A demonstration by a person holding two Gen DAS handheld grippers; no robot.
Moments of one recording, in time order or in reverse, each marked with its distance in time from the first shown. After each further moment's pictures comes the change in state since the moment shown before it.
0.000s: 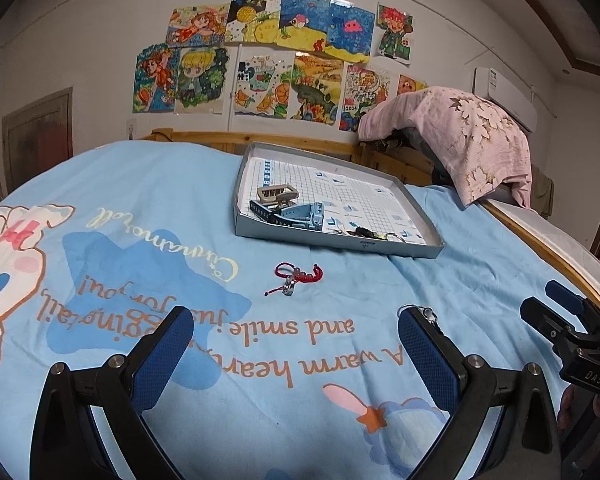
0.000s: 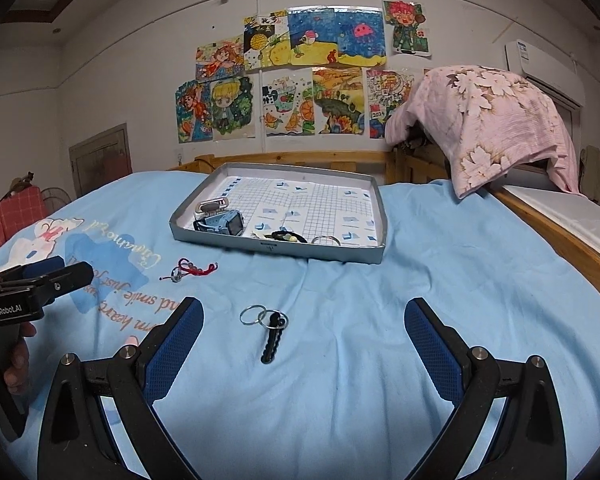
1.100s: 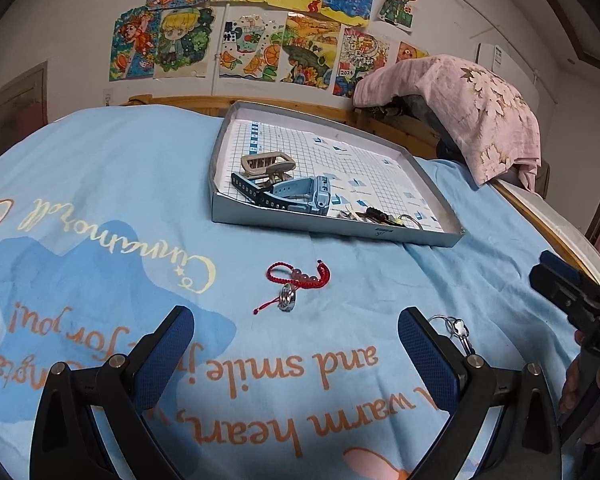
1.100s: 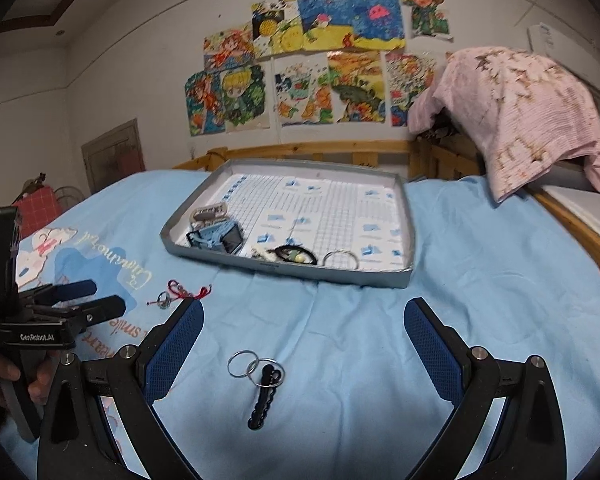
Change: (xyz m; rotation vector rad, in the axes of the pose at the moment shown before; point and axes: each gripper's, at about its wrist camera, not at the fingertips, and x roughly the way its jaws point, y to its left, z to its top) left arm 0.083 0.009 0.019 0.003 0.125 -0.060; right arm 0.075 -0.007 0.027 0.009 0.060 0.096
